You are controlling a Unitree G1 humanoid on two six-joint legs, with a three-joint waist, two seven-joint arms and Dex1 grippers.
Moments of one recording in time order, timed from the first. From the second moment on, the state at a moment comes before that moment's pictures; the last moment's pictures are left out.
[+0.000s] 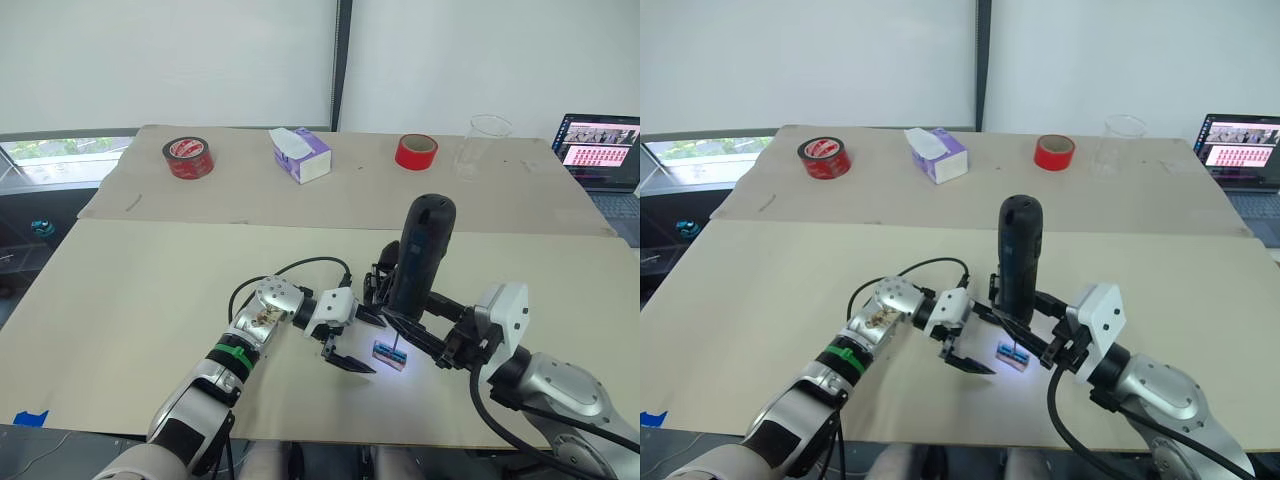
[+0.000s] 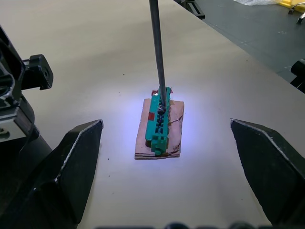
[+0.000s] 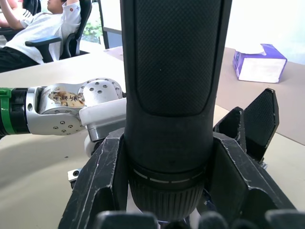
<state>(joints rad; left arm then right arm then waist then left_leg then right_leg) -0.69 0.19 -0.39 0.59 -0.08 -0.20 -1.45 0.16 -0.57 -0.15 -0.81 0.61 0.48 0.57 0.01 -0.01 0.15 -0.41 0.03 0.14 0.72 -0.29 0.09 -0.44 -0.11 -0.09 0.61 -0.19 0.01</state>
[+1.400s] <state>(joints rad) -0.70 0.18 -0.39 0.59 -0.08 -0.21 -1.45 0.14 -0.58 -0.15 -0.82 0.66 0.50 0.53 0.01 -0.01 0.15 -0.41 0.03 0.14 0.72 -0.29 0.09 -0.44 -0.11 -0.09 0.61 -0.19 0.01</state>
